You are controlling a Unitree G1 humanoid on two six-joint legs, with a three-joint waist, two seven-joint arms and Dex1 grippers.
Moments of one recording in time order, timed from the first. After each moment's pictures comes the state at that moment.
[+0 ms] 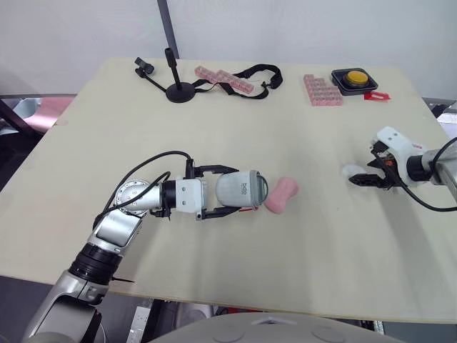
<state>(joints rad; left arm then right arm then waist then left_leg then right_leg) -0.28 0.52 -0.25 -0.07 -0.17 -0.34 -1.04 -0.55 -1.00 0.19 0.31 0.31 0.77 0.96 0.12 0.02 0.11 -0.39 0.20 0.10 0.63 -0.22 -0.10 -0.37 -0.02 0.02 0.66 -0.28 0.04</state>
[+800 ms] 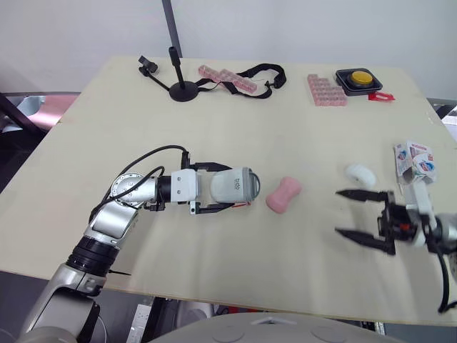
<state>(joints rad) -0.32 0.56 -0.23 0.00 -0.24 -0.22 -1.14 0.23 -0.67 -0.26 -0.10 0.59 -0.07 1.51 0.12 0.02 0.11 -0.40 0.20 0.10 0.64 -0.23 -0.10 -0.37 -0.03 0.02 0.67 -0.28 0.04</state>
